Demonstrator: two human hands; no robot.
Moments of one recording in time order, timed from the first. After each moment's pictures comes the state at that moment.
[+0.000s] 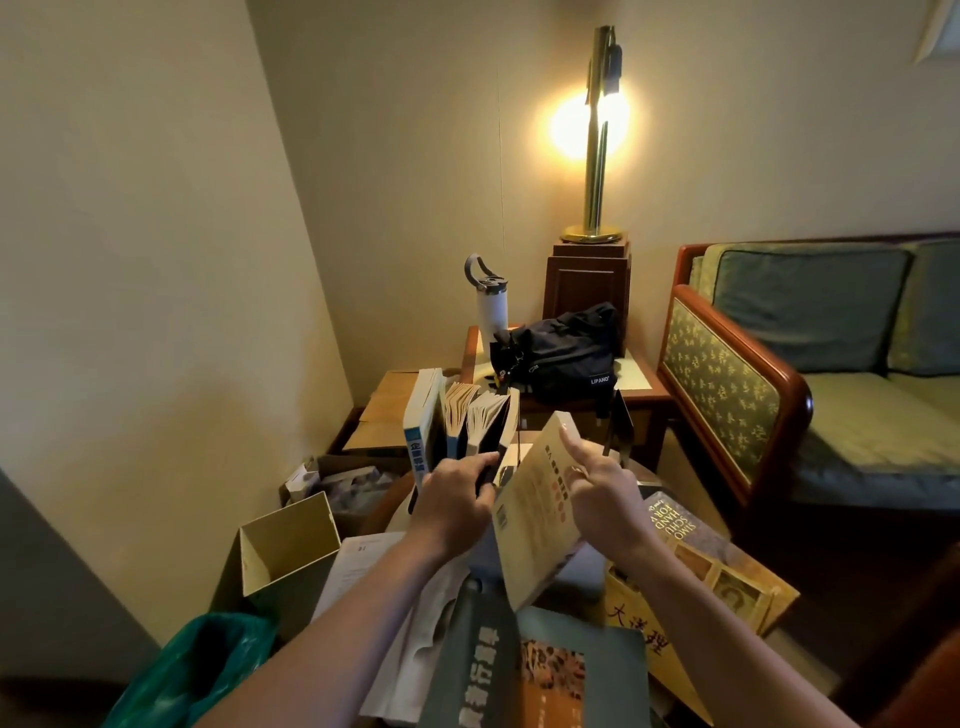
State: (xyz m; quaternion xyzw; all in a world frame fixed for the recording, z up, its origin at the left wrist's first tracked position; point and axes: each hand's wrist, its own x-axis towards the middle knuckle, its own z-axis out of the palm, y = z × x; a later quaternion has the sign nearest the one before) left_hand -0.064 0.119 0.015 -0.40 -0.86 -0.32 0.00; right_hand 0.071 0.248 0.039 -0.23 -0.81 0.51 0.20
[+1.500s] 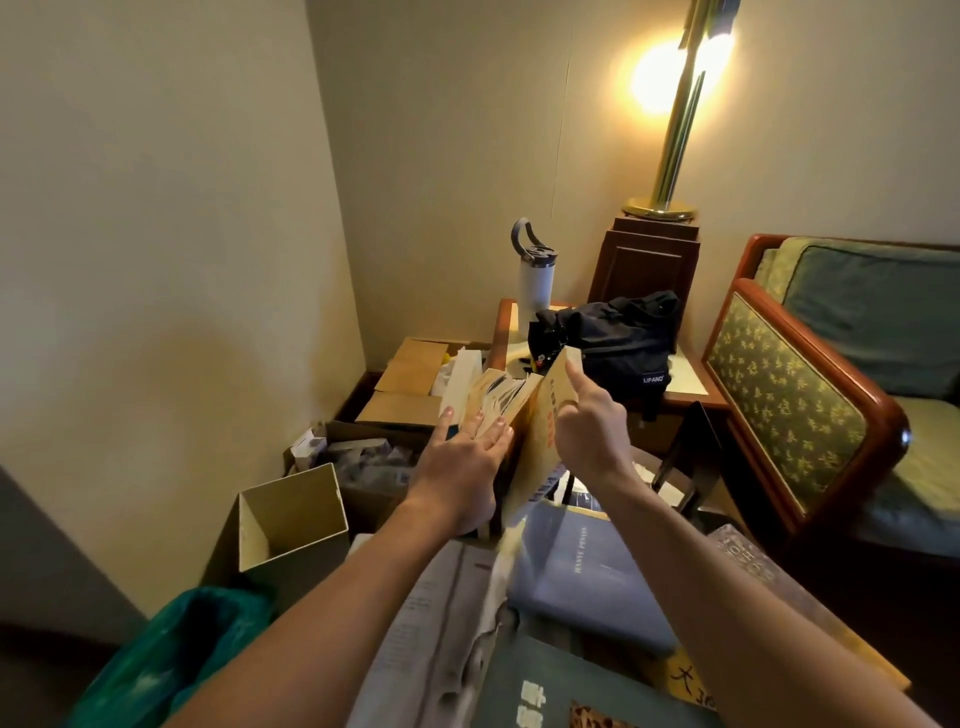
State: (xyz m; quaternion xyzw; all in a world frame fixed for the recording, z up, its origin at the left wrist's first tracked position) left_hand -0.183 0.124 -0.015 -0.50 -0.86 0.02 0.10; right_hand -0.083 0.250 0.049 -0.26 -0.80 0.47 0.26
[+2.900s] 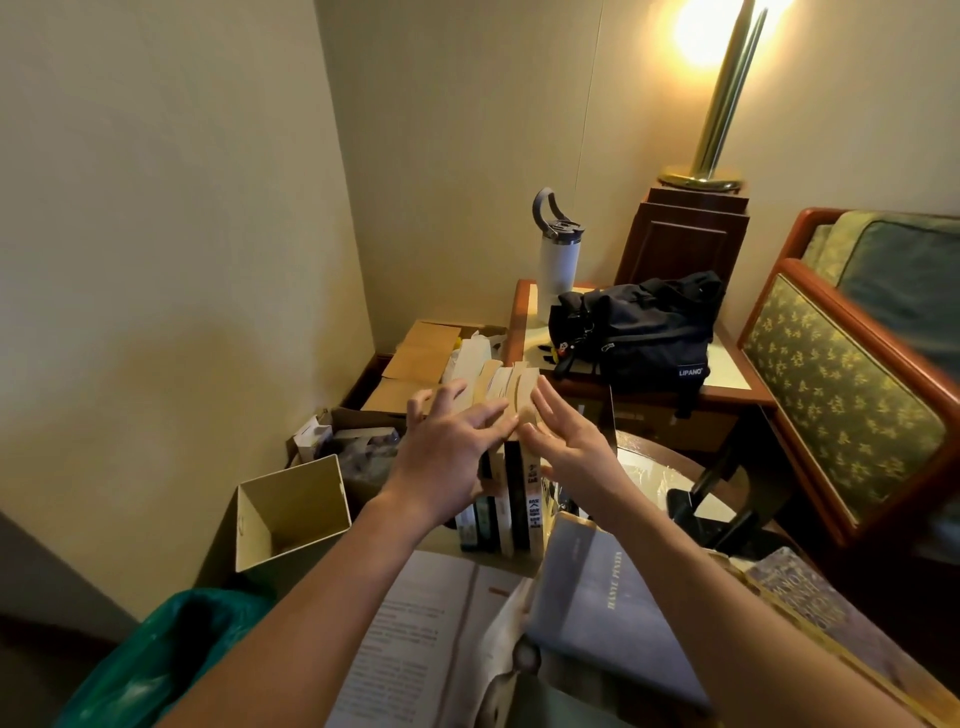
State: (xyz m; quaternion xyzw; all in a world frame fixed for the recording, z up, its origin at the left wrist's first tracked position) left_hand -0.235 0.121 -0.021 -0.48 -0.86 -0.07 0.16; right_hand -0.153 0.289 -0.047 -0.12 -0.74 0.66 0.12
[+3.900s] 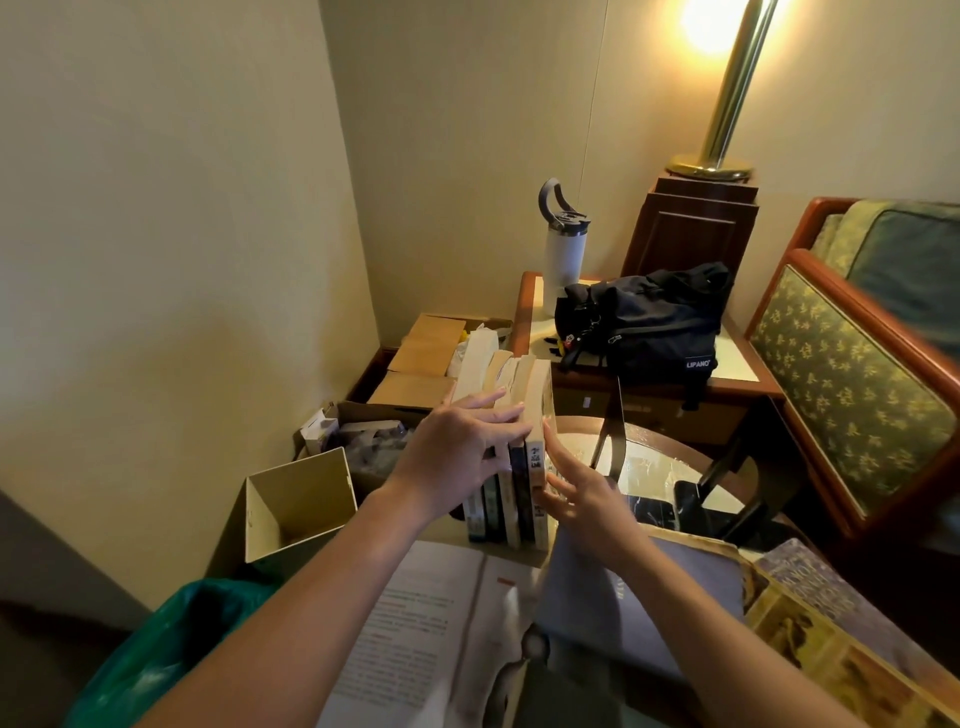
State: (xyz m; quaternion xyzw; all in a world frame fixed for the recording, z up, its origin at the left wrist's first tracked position) left_hand -0.240 0.117 -0.026 -0.53 -0.81 -0.22 0.12; right_hand -0.123 0.288 -0.100 -0.11 -0.82 0.56 0.08
